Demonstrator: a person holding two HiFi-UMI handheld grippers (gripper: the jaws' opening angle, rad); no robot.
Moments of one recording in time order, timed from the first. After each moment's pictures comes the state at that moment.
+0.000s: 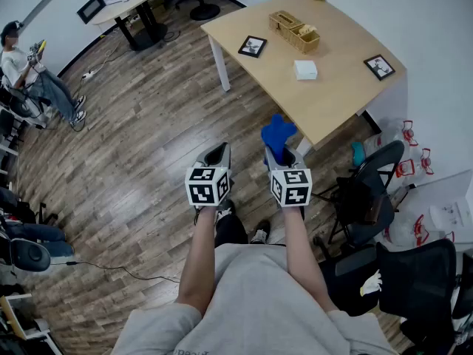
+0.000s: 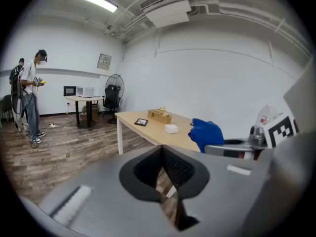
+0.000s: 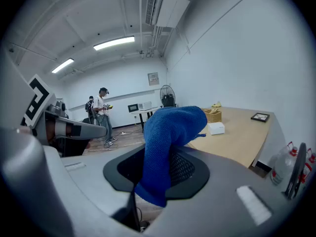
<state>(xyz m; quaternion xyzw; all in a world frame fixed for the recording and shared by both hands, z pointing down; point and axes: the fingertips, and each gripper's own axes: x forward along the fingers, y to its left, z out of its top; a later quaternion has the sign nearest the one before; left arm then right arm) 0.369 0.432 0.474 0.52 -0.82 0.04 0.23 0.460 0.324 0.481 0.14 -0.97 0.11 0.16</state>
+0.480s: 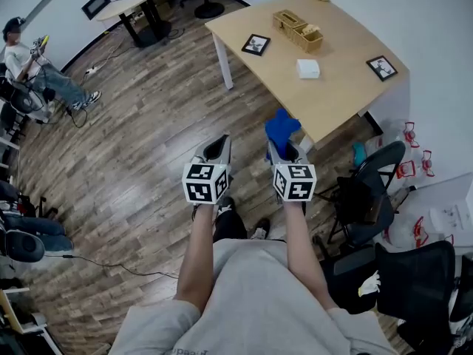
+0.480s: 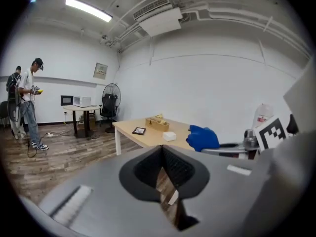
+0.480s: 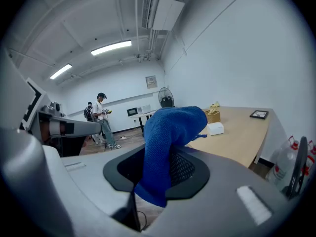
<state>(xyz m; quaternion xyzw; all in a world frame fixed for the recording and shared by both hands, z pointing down) 0.375 0.432 0.444 0.53 -0.83 0.03 0.18 0.466 0.316 0.472 0.15 -0.97 0.12 0.15</state>
